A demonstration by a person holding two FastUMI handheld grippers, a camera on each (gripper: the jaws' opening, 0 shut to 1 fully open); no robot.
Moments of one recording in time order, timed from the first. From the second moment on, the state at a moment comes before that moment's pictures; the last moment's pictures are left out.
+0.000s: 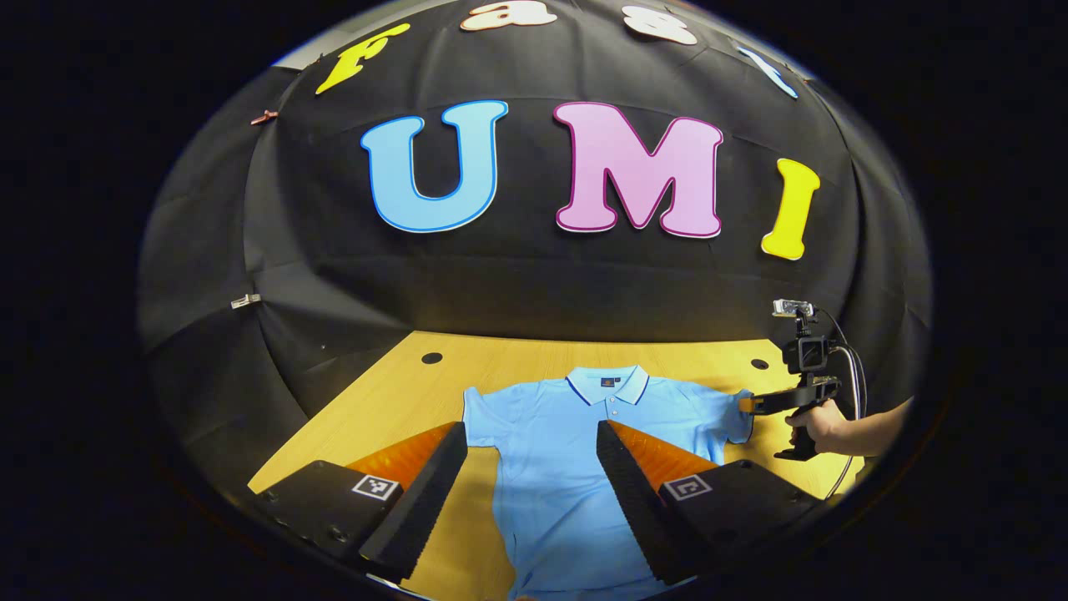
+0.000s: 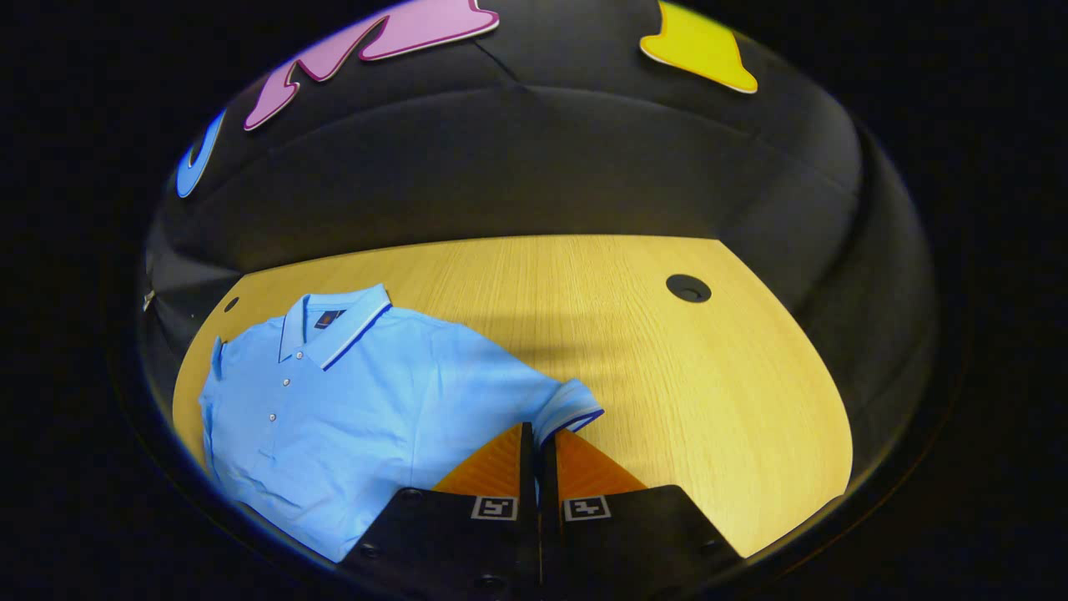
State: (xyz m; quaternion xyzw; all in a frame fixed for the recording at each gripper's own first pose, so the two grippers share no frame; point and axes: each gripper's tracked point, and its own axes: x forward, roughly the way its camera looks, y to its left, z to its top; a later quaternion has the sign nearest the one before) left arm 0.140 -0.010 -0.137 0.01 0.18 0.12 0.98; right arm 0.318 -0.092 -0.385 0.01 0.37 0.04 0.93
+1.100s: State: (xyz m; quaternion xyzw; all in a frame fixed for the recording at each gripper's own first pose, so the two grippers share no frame) left arm 0.112 0.099 -0.183 -0.06 0.18 0.16 0.97; right arm 0.265 0.187 -0.349 -0.06 0.34 0.24 0.91
